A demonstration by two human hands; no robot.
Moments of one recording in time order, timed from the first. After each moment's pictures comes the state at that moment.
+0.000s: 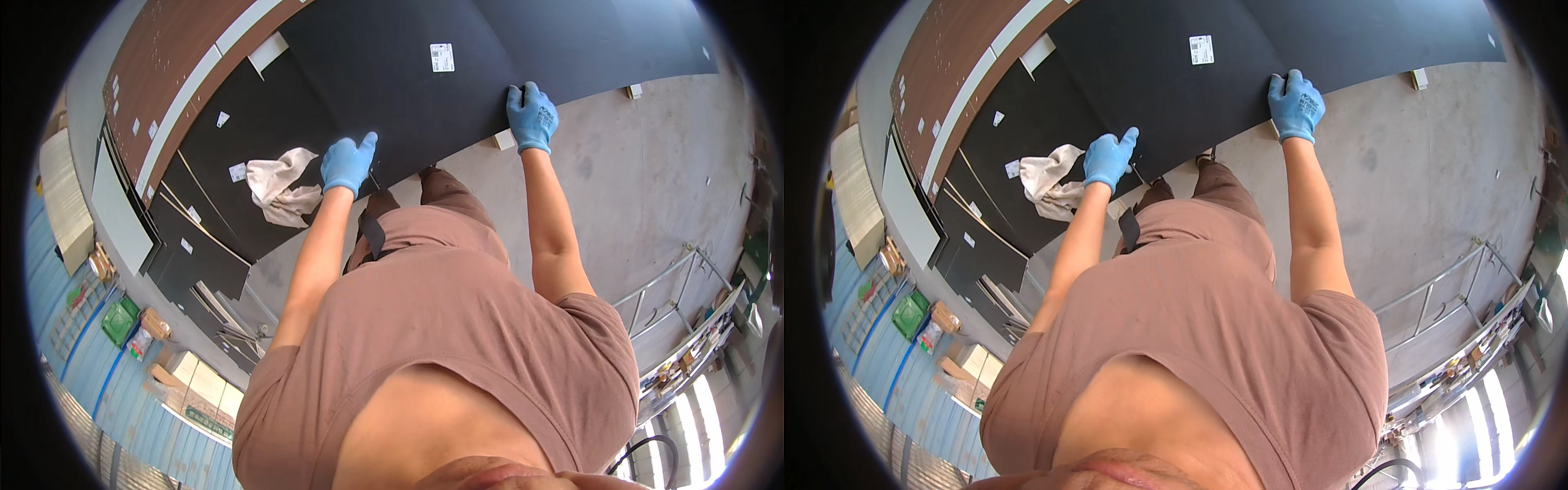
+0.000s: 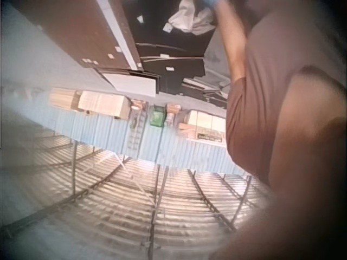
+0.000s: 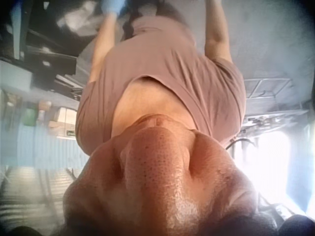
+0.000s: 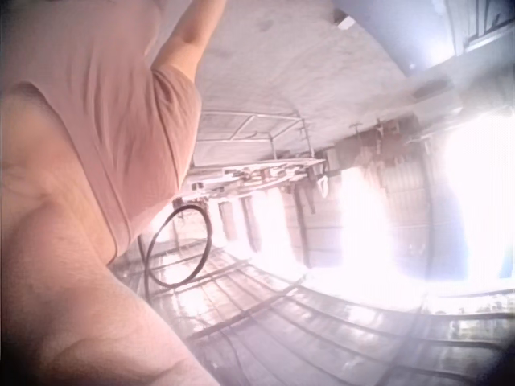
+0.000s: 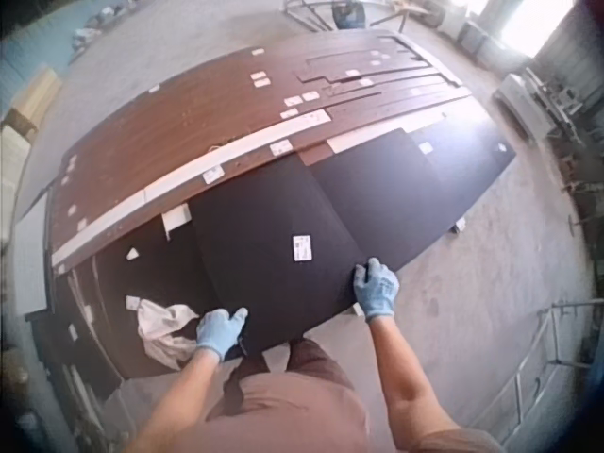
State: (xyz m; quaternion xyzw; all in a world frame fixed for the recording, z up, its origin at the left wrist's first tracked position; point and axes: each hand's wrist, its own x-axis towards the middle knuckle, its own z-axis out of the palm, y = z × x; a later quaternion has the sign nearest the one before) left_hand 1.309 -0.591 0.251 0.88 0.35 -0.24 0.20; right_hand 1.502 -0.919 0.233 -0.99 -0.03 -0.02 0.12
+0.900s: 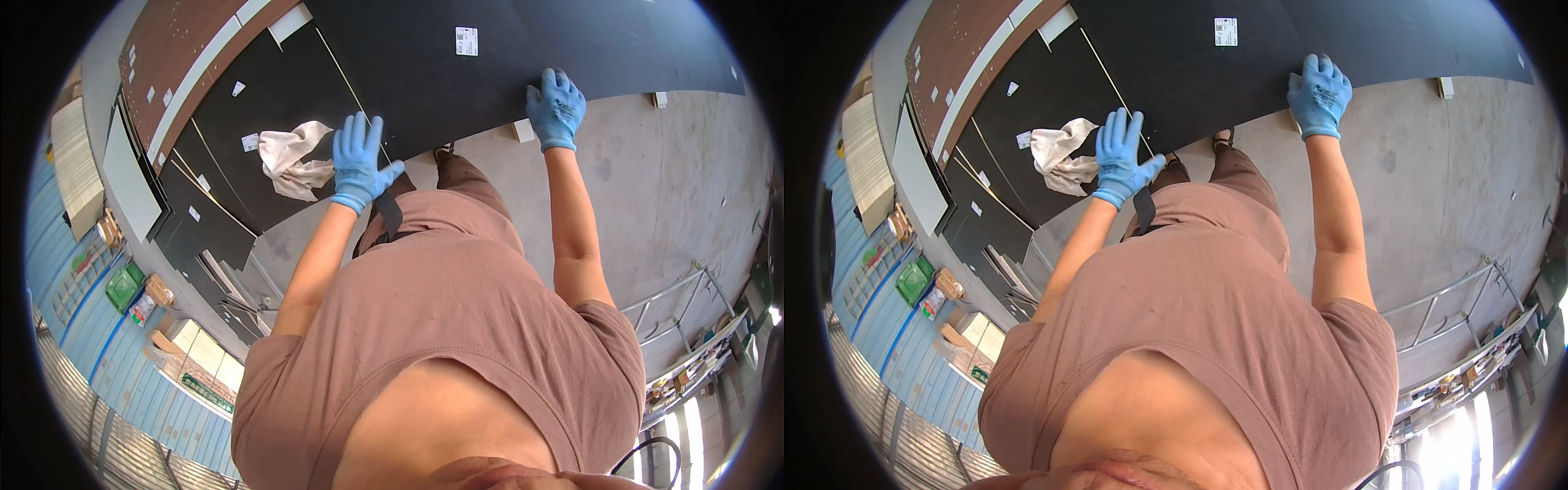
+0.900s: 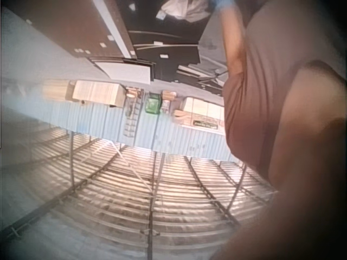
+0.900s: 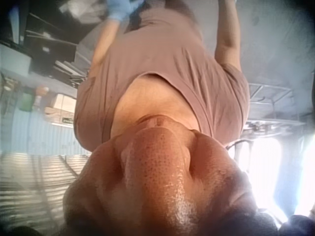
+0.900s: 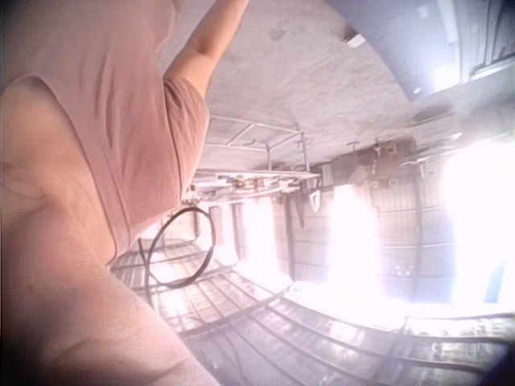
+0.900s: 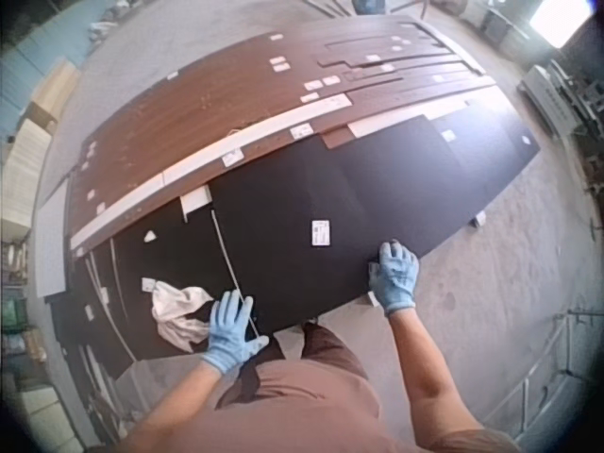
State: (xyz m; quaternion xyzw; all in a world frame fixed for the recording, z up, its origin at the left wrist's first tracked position) left_hand 1.246 -0.607 0.285 0.98 0.09 -0.08 0.15; right_hand 1.503 -0.918 0.257 -0.98 -0.20 -0.04 0.06
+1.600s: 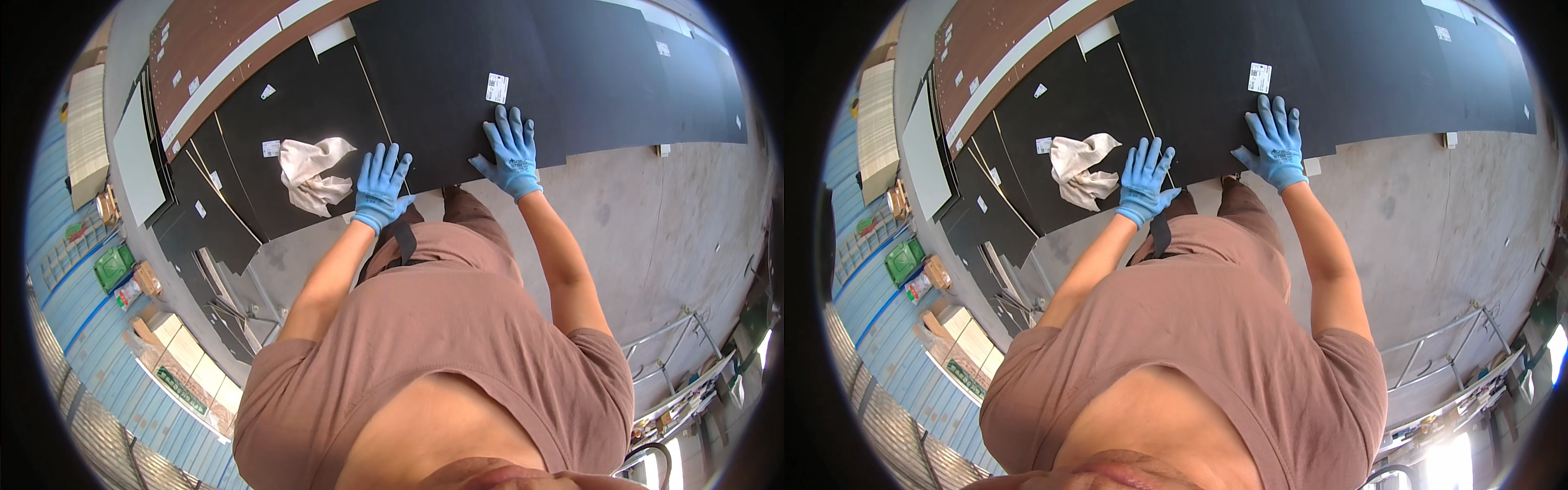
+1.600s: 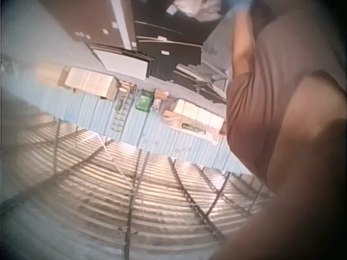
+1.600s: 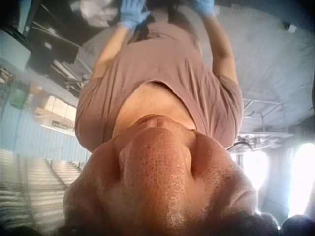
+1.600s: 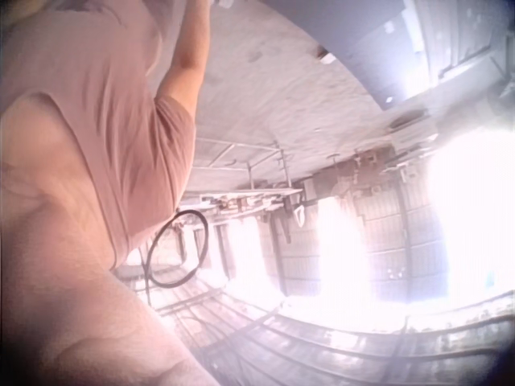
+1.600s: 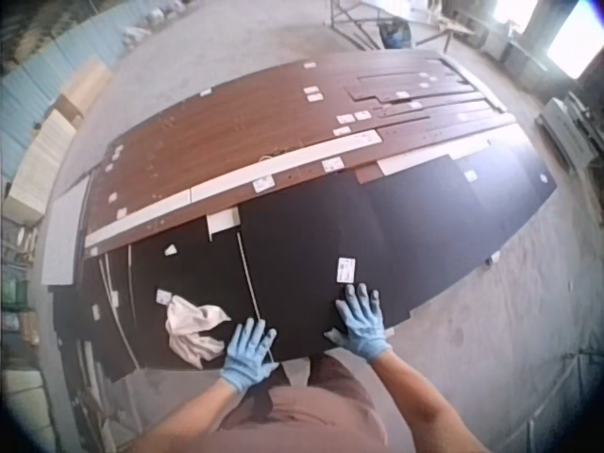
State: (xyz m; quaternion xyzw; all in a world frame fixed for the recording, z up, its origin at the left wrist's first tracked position) left_hand 1.218 -0.602 0.239 0.99 0.02 -0.04 0.12; right_hand 1.441 -0.860 0.218 -0.89 -0.42 0.02 0.16
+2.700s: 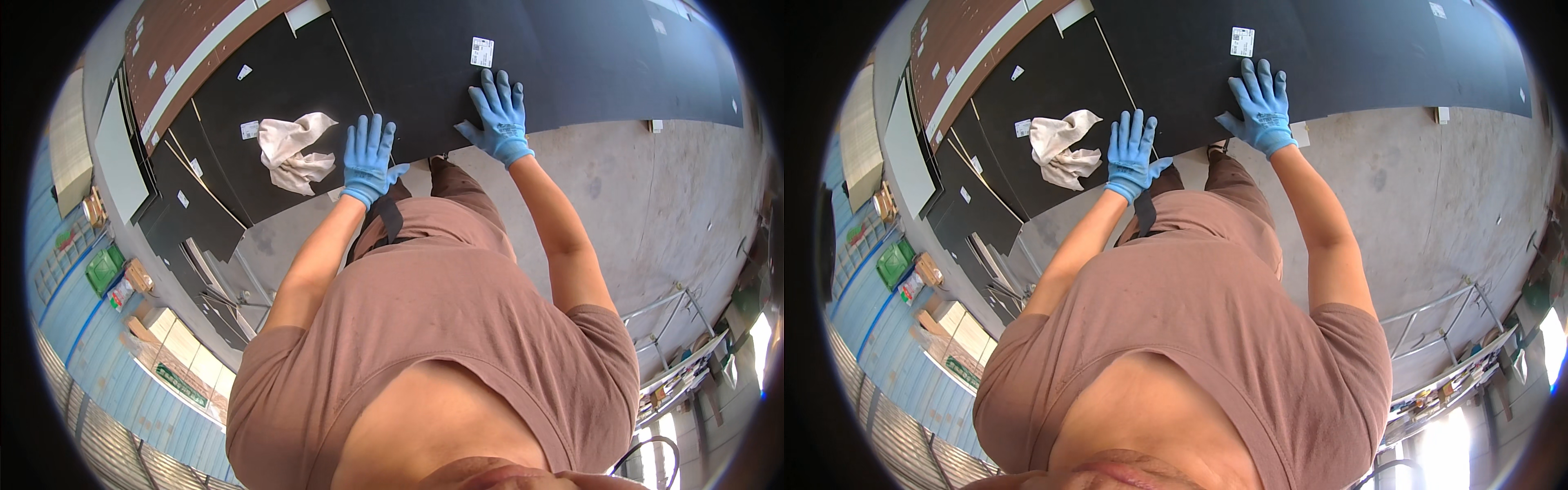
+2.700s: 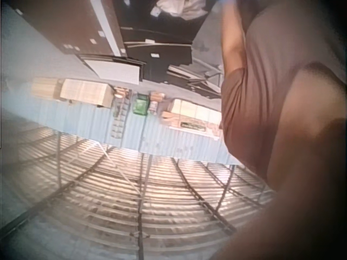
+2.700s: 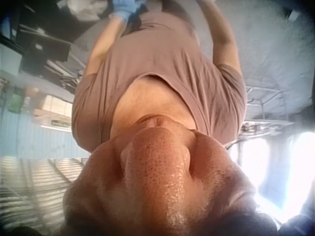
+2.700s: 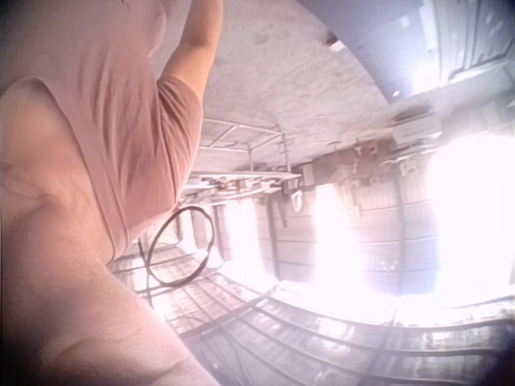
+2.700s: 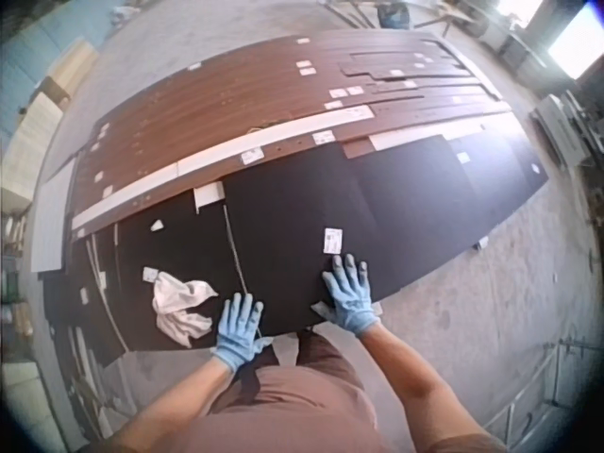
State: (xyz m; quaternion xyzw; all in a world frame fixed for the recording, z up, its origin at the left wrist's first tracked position) left_hand 1.219 -0.609 0.221 0.99 0.02 0.02 0.11; right_hand 1.449 -0.855 0.222 -0.89 -0.43 0.02 0.16
